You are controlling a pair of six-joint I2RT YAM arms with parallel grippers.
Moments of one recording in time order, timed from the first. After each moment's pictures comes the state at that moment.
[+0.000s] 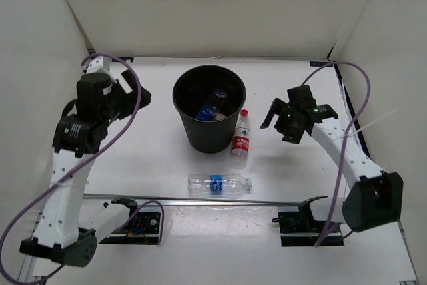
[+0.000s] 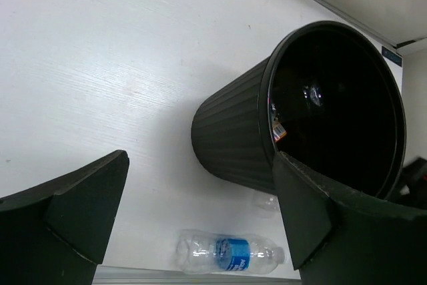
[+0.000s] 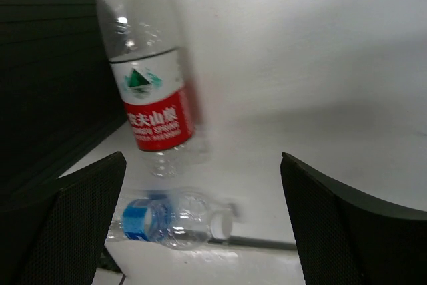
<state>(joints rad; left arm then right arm) -0.24 1.04 1.49 -0.95 -0.12 -0.58 0.31 1.26 1.07 -0.82 -0.07 0.70</state>
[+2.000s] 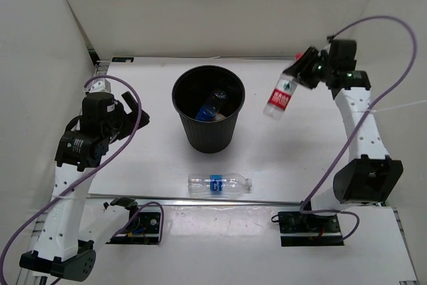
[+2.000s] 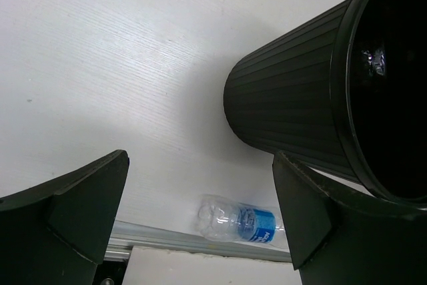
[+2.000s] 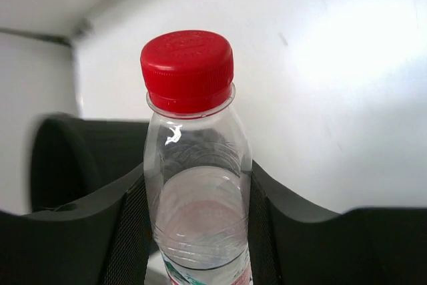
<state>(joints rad) -0.22 0.90 1.30 -1.04 -0.14 -0.62 0.01 1.49 1.51 -0.67 -0.37 0.59</state>
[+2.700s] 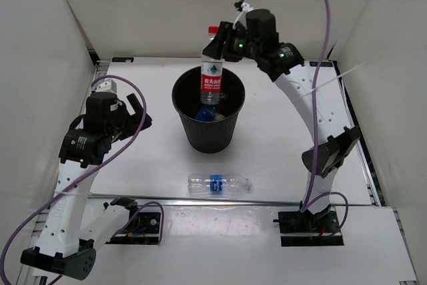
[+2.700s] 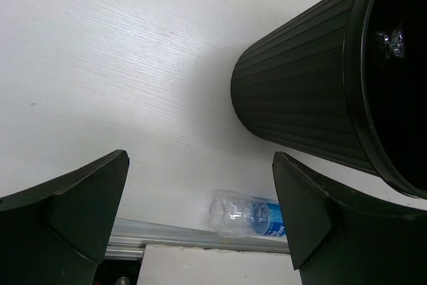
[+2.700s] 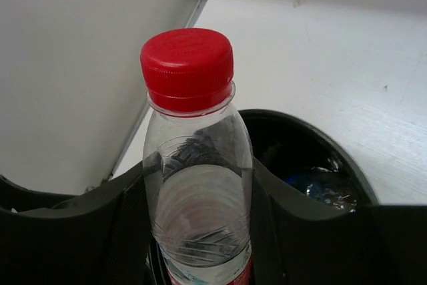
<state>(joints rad) -0.22 0.91 1.27 -1.02 -0.11 -0.56 0.57 1.85 2.22 -0.66 -0.26 0.54</state>
